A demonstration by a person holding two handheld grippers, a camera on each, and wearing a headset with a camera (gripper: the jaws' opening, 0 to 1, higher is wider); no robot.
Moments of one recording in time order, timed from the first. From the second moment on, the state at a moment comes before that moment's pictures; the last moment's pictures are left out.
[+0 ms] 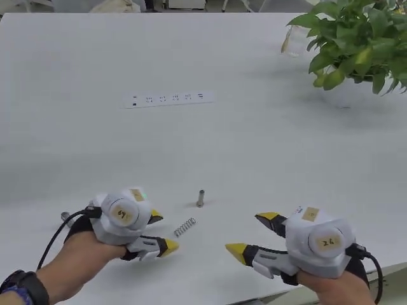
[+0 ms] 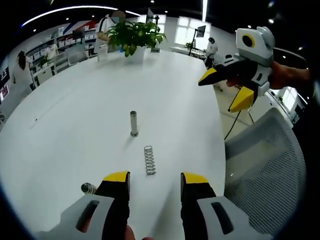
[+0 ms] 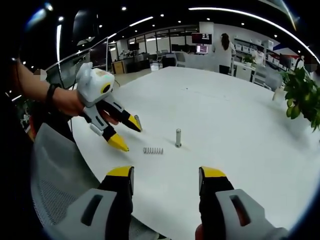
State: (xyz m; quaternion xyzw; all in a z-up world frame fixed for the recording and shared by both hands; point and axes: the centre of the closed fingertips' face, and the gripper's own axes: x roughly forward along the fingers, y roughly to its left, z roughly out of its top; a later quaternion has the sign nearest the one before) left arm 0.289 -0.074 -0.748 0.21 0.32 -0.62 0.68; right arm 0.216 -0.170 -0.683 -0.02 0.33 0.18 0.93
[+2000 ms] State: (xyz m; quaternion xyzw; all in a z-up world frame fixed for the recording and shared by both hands) left arm 0.275 -0.052 -0.724 0.25 0.29 -0.61 0.69; right arm 0.210 -0.138 -0.690 0.00 0.33 0.23 0.91
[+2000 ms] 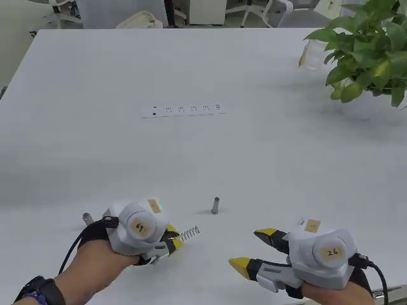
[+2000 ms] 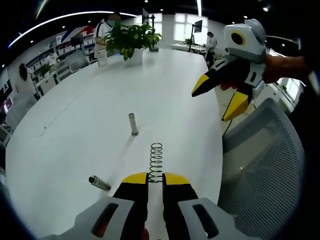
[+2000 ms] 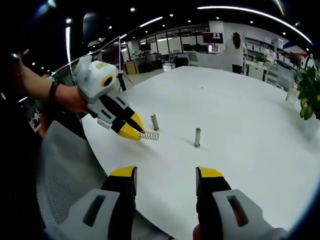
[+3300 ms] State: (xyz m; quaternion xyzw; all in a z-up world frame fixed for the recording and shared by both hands) left arm 0.231 -0.043 -0.679 0.27 0.23 -0.65 0.68; right arm 0.211 -0.091 -0.678 0.03 0.31 0.31 0.90
